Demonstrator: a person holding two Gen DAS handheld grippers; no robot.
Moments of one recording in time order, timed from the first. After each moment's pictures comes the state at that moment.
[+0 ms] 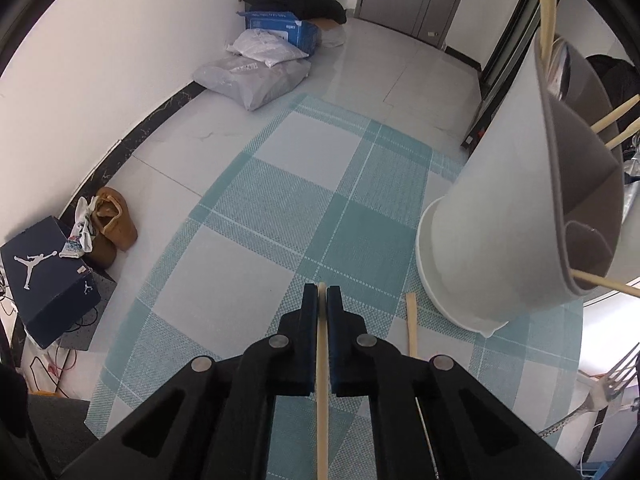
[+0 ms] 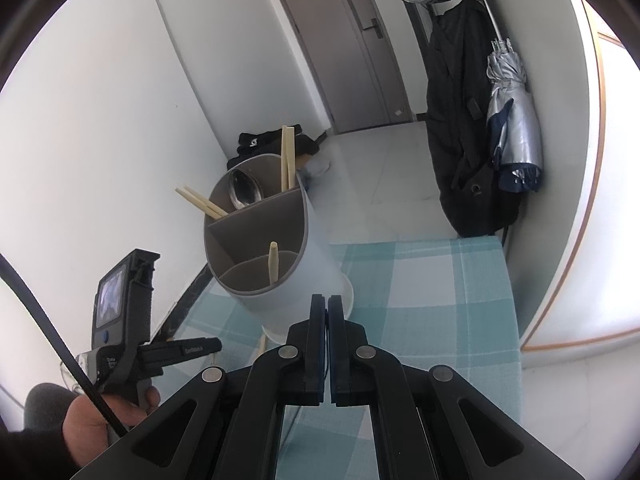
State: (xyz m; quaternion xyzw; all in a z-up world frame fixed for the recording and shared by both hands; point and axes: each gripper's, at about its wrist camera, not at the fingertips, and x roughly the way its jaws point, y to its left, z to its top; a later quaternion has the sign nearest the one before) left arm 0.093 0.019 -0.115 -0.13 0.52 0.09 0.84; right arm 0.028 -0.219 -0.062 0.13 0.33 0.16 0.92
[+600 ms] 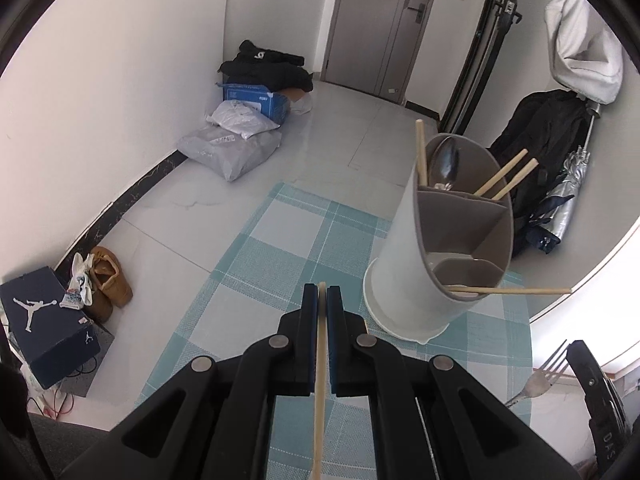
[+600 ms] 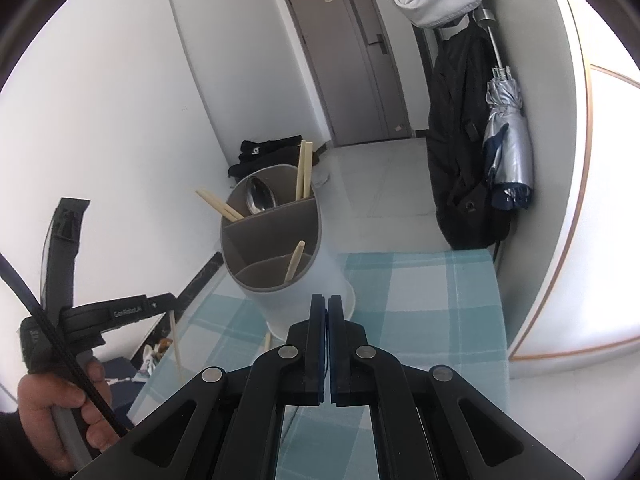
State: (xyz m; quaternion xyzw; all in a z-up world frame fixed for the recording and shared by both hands) left arm 0.053 0.015 -0.056 -0.11 0.41 0.04 0.90; right arm 0.002 -0.214 -0.048 0.11 0.31 0.15 0.93
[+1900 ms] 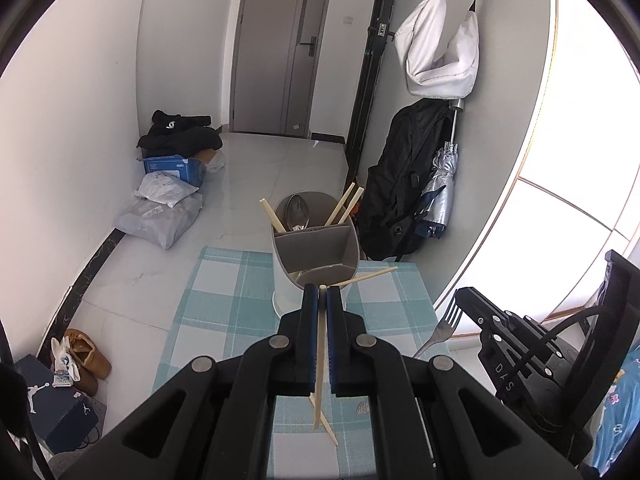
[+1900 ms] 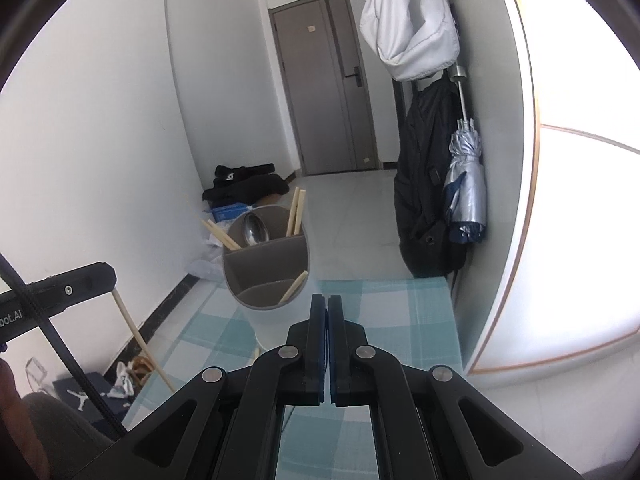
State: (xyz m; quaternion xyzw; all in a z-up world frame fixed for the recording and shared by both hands) left arm -0.017 -0.025 0.029 -0.05 0.33 -0.11 0.94; right arm -0.045 -0.206 -0.002 0.08 0.26 0.08 0.96
